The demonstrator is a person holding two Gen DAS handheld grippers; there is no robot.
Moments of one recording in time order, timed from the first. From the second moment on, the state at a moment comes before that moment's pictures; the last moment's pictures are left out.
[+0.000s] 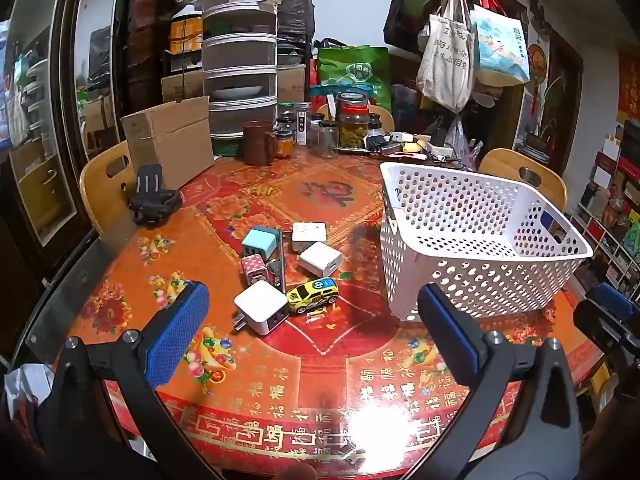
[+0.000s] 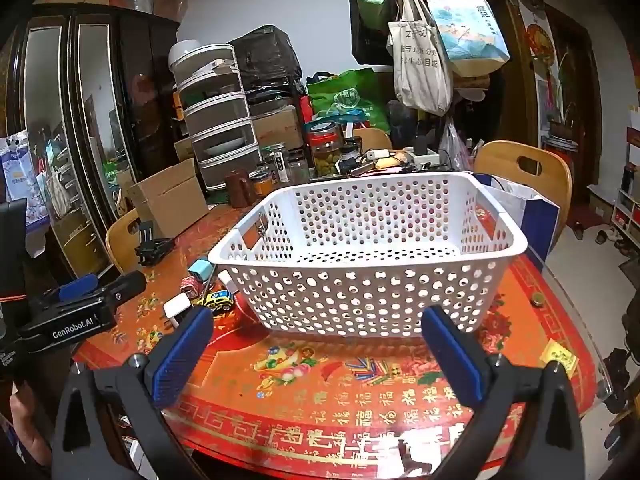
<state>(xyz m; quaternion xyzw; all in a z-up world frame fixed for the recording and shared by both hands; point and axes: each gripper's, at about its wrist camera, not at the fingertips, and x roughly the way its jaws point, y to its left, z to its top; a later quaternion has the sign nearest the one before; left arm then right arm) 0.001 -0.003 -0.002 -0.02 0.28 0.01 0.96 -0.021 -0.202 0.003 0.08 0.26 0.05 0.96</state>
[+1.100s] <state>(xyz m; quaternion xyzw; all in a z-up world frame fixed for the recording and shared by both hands) 0.000 -0.002 -0.004 -0.02 0.28 0.01 0.96 -0.021 -0.202 0.002 0.08 0.27 0.05 0.96</state>
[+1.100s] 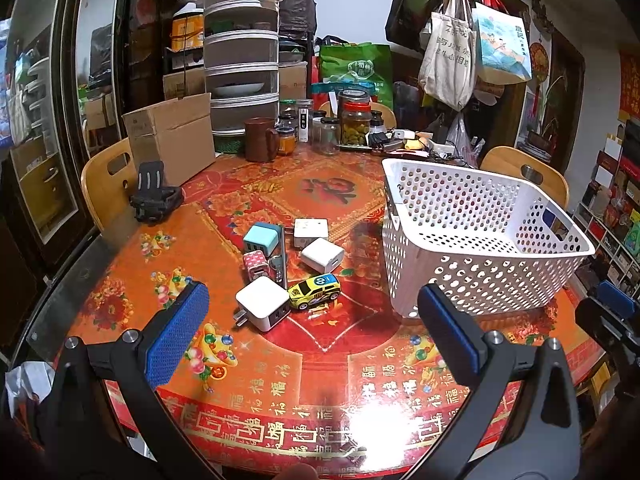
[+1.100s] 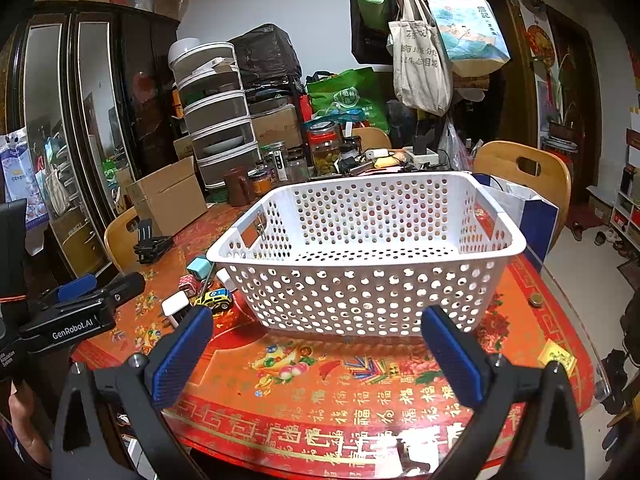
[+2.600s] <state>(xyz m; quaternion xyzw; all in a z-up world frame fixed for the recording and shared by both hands) 0.045 0.033 -0.042 0.04 0.32 0.04 0.95 0.029 -0.318 0.024 0.09 0.27 -0.07 0.96</state>
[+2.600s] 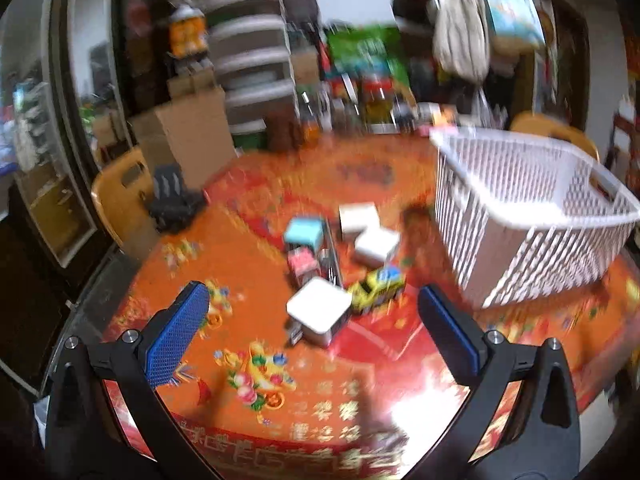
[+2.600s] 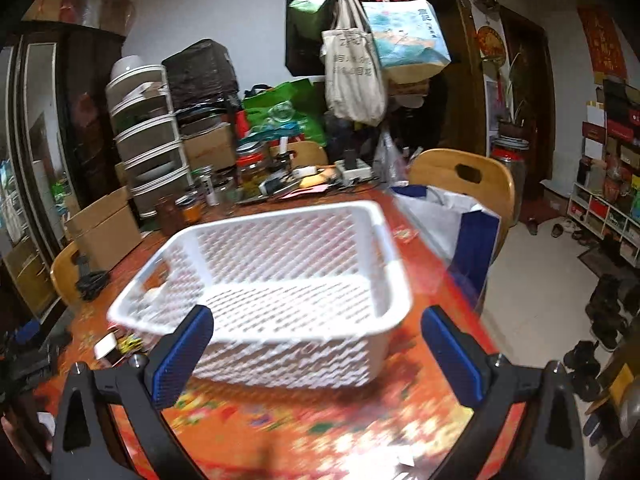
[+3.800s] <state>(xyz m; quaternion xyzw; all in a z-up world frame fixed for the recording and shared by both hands) 0.129 0.059 -0.122 0.02 0.42 0.04 0.91 0.132 -0.351 -0.035 0.10 0.40 -0.09 0.91</state>
